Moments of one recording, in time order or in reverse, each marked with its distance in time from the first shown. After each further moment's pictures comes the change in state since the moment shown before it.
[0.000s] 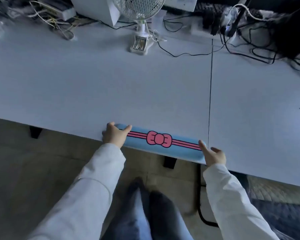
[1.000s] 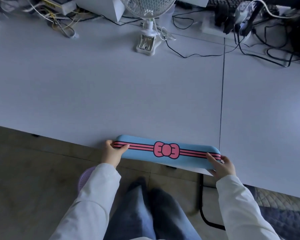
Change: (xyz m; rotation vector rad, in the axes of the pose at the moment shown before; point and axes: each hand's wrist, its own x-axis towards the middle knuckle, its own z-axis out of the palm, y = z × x) left_hand 0.033 -0.038 -0.012 -0.185 -0.103 -0.100; right_hand 0.013 -0.014 0.013 0.281 -0.127 0.057
